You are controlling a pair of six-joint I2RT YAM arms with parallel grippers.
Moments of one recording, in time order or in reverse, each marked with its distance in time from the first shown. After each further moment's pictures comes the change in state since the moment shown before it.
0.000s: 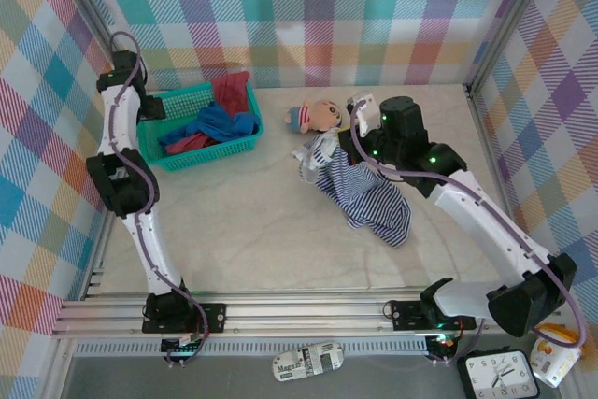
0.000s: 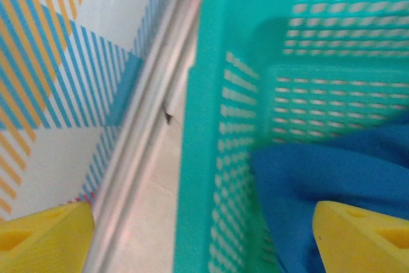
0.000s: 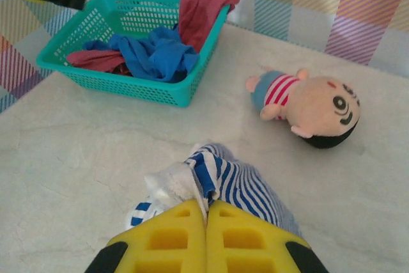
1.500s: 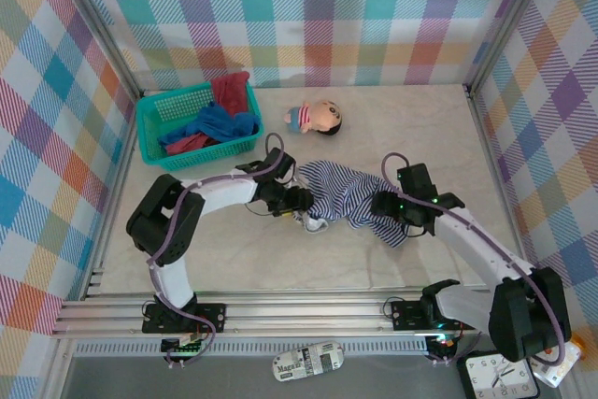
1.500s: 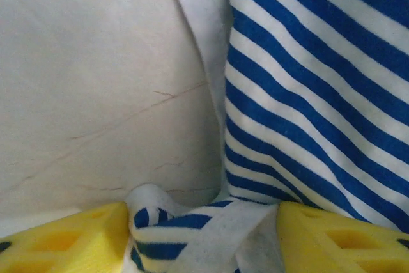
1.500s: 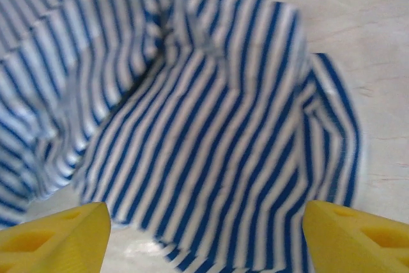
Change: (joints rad) left arm -0.890 -0.357 -1.144 0.740 0.585 -0.618; right arm -0.222 -0.135 -0.631 -0.063 0.183 0.447
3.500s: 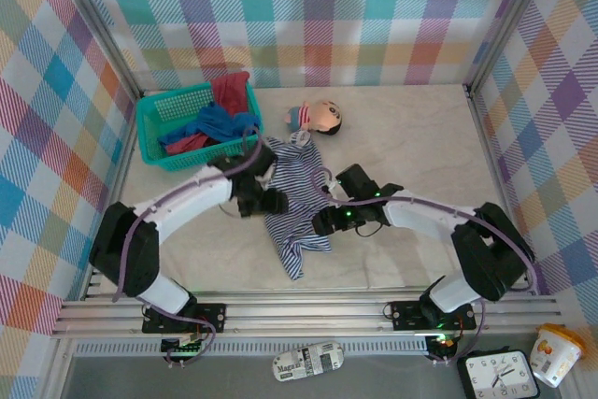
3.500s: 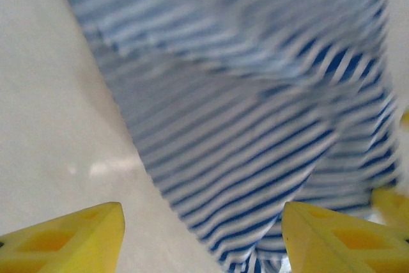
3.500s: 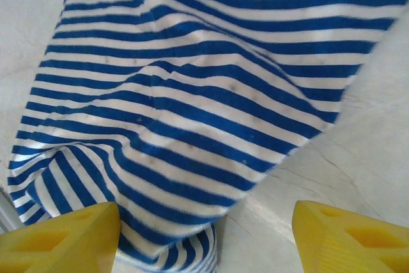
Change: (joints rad) left arm -0.005 -0.299 -0.022 -0.472 -0.181 0.051; right arm 0.371 0.384 0.157 0.206 -0.361 -0.213
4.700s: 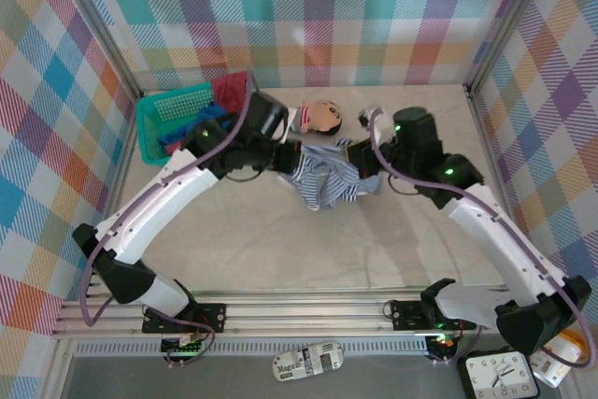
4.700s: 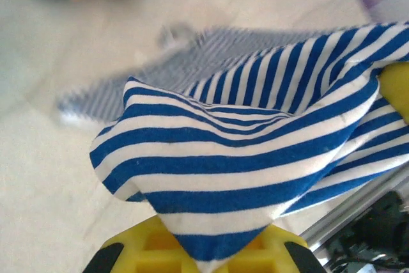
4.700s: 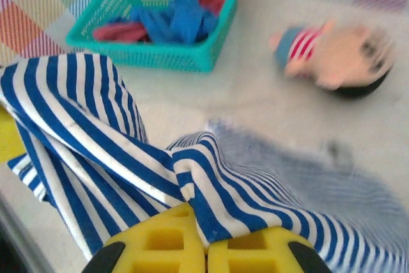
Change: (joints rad) left arm -0.112 0.011 0.753 -0.245 -0.161 0.219; right arm -0.172 -0.369 0.483 -0.306 0.119 -0.201
